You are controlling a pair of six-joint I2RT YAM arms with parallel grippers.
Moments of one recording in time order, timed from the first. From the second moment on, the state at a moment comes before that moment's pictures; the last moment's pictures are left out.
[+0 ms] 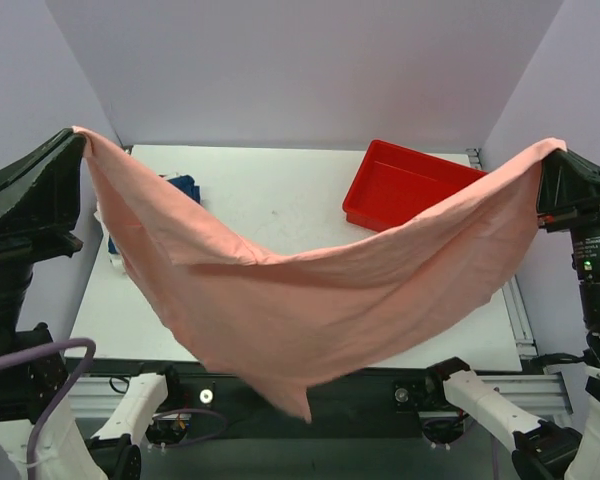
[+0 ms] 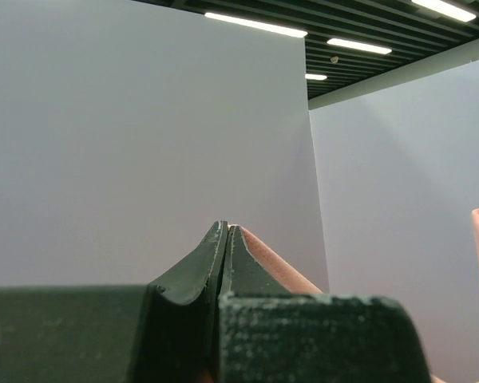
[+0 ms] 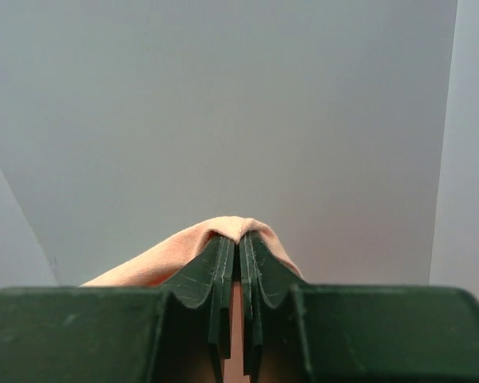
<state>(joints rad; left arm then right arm) 0.07 0.86 1.87 -0.02 0.50 -0.49 0.35 0.84 1.86 -0.56 0.24 0.05</state>
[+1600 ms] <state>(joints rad) -0.55 1.38 0.70 0.09 -0.13 -0.38 0.46 1.17 0.70 -0.22 0.12 0.44</state>
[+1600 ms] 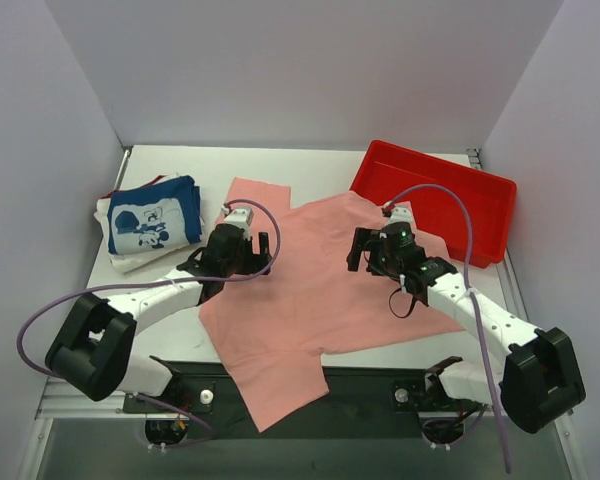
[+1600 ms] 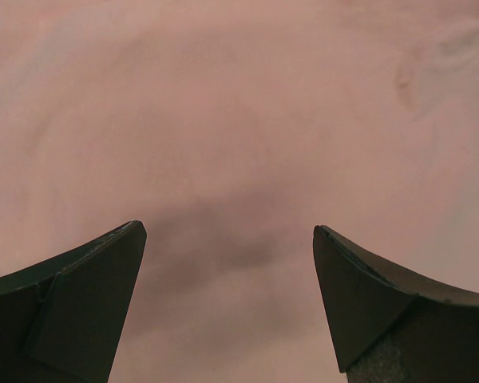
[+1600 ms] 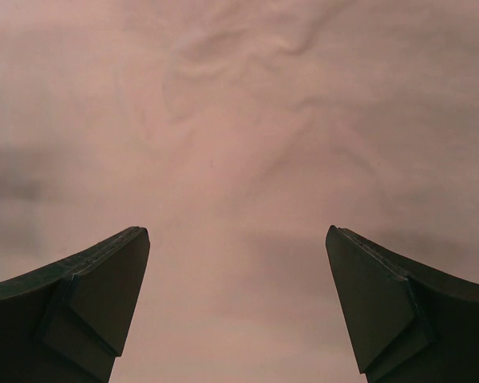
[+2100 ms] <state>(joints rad) -0.34 1.57 0.66 0.22 0.09 -0.46 0.54 1.50 0.68 -0.10 0.15 0.54</state>
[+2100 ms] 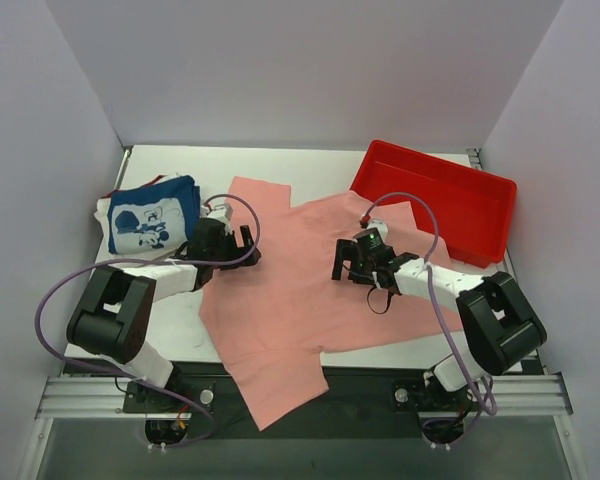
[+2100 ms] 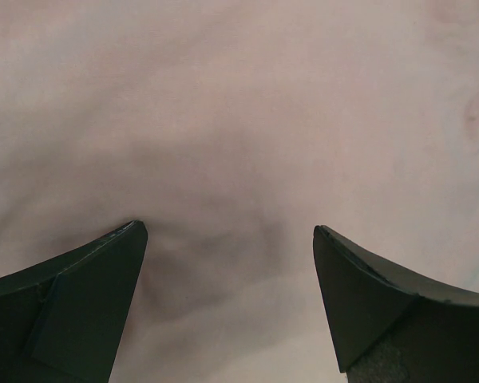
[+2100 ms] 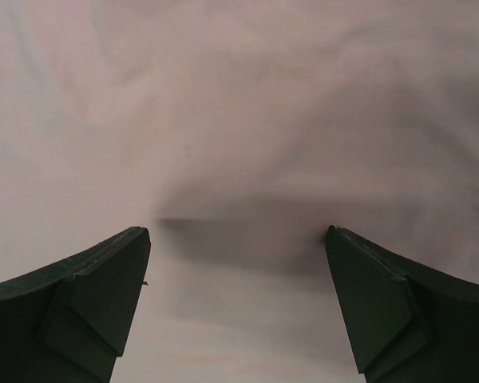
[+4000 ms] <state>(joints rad) -0.33 1.67 0.83 0.08 0.16 -0.39 0.68 1.63 0.77 0.05 0.04 0.59</state>
